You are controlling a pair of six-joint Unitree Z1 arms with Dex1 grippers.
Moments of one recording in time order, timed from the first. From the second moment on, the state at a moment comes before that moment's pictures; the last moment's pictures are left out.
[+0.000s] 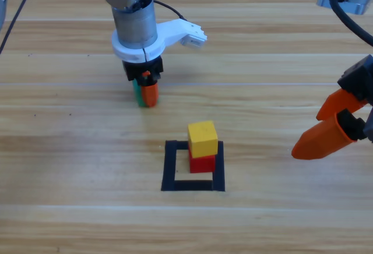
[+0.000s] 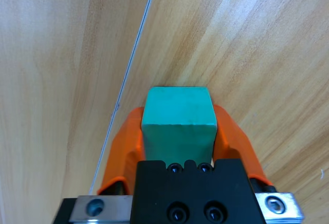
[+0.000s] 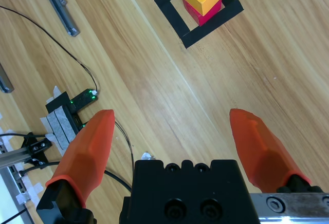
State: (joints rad) arm 0 -0.51 2.53 -2.29 1.24 0.04 0.60; arm 1 0.74 1.57 -1.16 0.67 0.38 -0.11
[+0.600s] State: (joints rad) arm 0 -0.51 2.48 -2.29 1.26 -0.01 0.22; arm 1 0.74 1.57 -1.16 0.67 0.38 -0.11
